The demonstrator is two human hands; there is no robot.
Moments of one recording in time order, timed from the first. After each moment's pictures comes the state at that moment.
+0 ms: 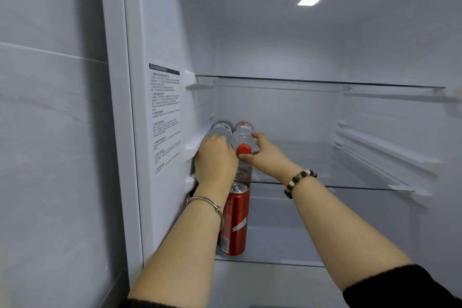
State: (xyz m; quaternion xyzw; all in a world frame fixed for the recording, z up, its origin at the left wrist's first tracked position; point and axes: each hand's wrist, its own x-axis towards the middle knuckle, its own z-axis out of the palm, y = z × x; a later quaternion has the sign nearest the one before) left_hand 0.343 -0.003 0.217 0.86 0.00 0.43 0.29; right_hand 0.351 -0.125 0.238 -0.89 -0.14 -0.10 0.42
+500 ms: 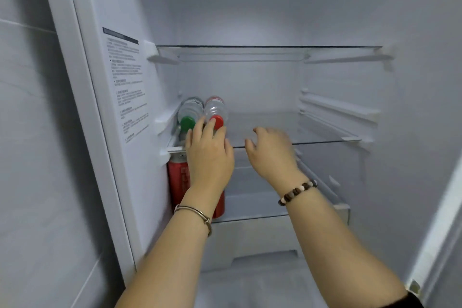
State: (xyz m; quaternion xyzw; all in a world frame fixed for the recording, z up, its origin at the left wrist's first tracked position) left_hand 0.305 -0.029 0.170 0.84 -0.13 0.50 0.18; right_hand 0.279 -0.158 0.194 -0.94 -0.01 -0.32 0.11
